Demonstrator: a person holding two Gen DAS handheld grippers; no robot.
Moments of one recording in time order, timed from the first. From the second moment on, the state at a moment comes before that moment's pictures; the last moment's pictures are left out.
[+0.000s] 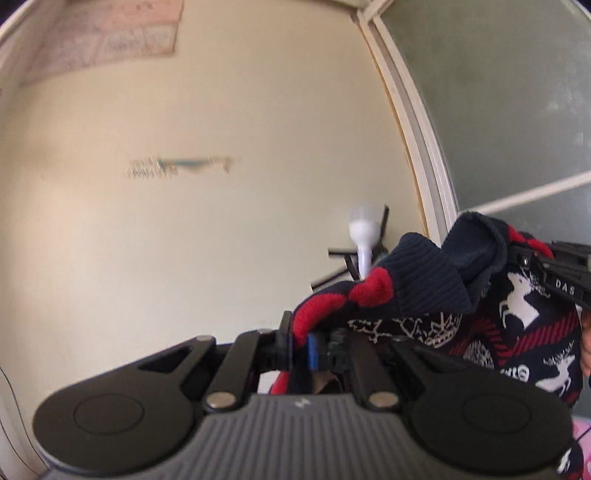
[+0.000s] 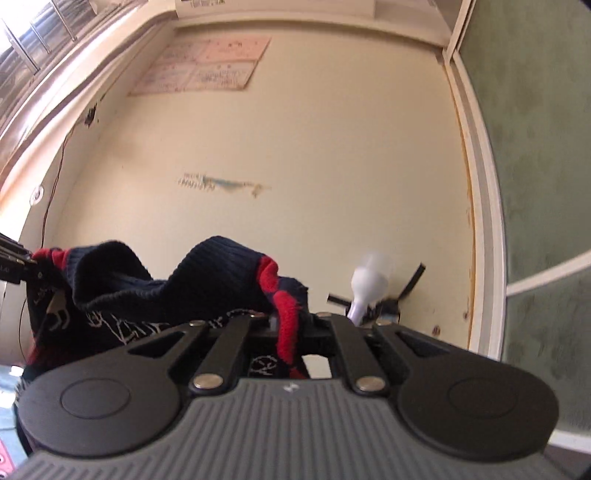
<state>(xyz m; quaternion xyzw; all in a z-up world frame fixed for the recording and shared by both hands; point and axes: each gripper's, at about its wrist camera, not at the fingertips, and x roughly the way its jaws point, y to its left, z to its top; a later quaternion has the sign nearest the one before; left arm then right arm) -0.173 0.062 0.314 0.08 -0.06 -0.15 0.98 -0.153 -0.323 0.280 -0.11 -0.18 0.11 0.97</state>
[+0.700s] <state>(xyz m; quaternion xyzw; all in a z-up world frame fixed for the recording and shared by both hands) -0.120 0.022 0.295 0.15 -0.04 -0.03 0.99 -0.117 -0.304 0.318 -0.14 -0.18 0.13 0.96</state>
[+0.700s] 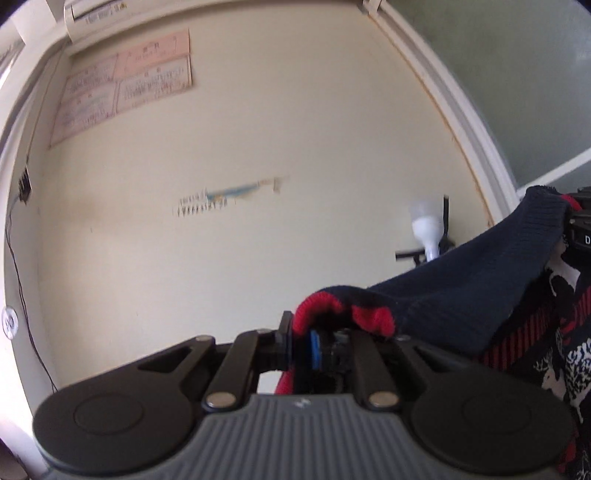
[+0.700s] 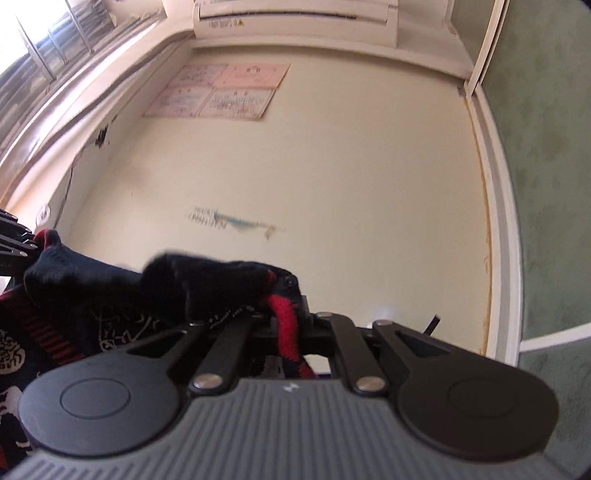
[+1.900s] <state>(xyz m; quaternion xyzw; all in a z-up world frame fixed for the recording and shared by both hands) 0.032 0.142 0.072 0.01 0.31 0.02 0.95 0.001 -0.372 0.105 -0.22 0.27 -0.01 0.94</state>
